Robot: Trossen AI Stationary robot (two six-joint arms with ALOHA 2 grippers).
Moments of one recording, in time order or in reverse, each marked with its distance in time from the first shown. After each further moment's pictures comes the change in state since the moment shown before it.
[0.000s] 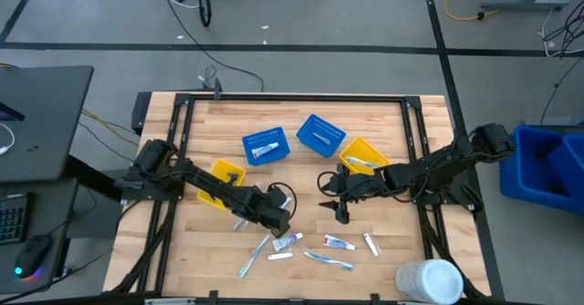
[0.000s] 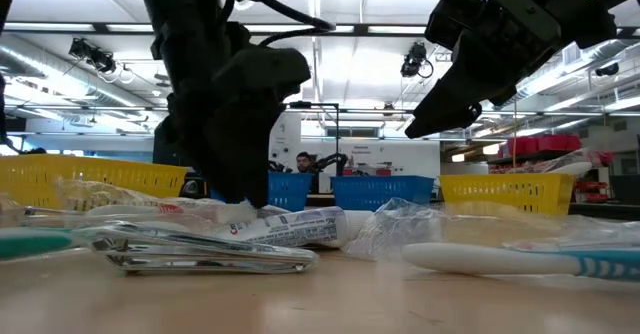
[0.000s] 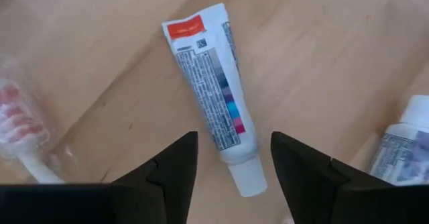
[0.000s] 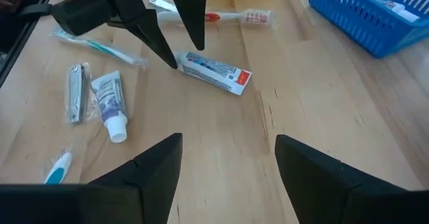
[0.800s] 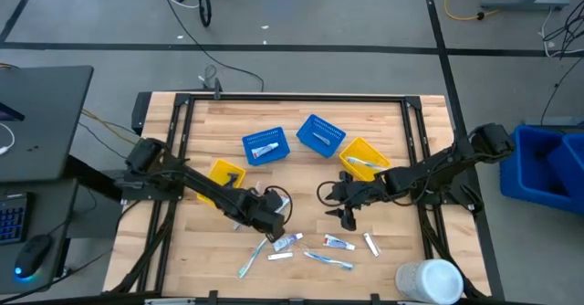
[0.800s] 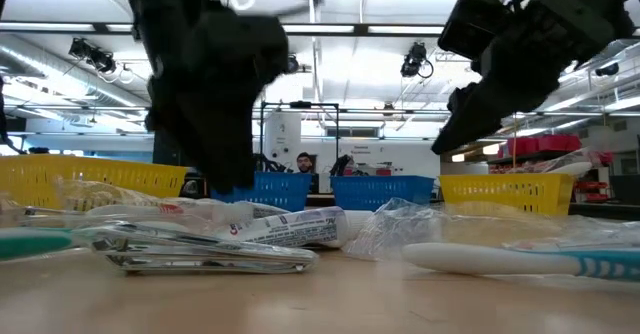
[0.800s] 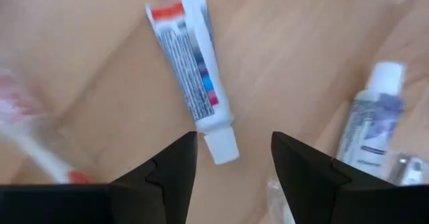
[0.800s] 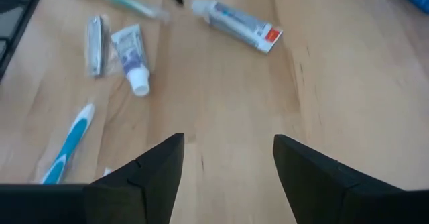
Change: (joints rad) left arm -0.044 -0.065 -0.024 -0.007 -0.013 0.027; right arm 0.048 0.000 0.000 -0.106 -0.050 0.027
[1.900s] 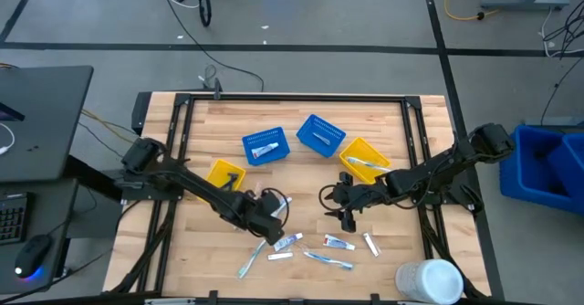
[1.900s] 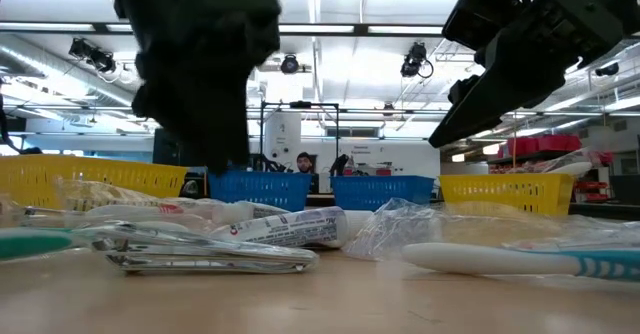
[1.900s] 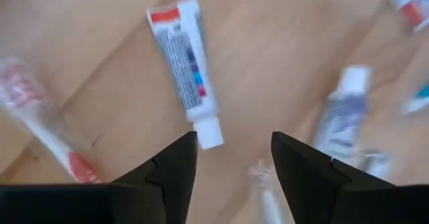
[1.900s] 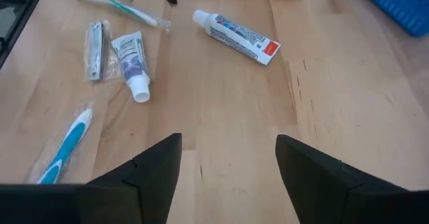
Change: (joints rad) left arm -0.033 -0.023 -0.003 -0.003 -0.021 -0.062; right arm 0.041 0.000 0.000 0.029 0.069 -0.028
